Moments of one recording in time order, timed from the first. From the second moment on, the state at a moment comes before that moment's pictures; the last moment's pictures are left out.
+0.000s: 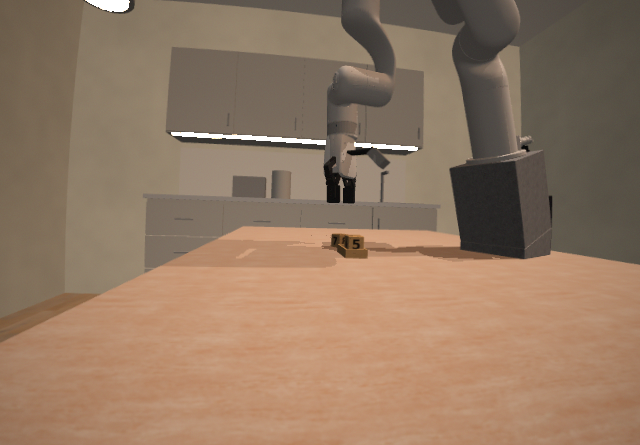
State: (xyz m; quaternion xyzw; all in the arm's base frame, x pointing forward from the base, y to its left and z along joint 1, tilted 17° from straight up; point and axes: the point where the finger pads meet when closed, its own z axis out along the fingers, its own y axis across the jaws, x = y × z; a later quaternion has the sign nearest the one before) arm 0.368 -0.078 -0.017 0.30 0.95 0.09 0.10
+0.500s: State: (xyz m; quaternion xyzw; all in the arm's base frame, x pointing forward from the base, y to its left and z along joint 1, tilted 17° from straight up) arm 0.369 -0.078 -0.019 0.09 0.99 0.06 0.11
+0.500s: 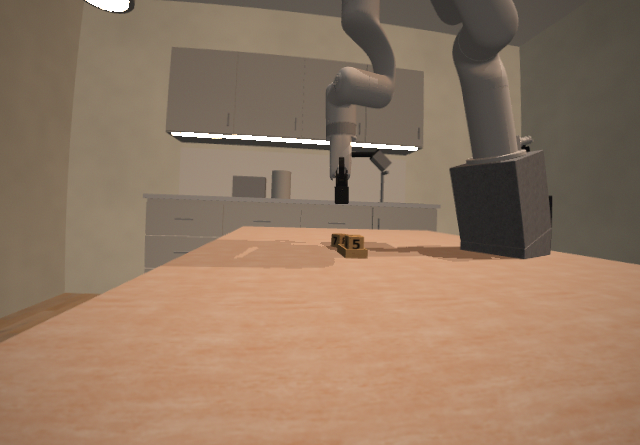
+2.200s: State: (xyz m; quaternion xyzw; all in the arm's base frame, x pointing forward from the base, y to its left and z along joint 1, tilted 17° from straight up) arm 0.372 -0.077 -0.022 -0.27 0.95 0.02 0.14
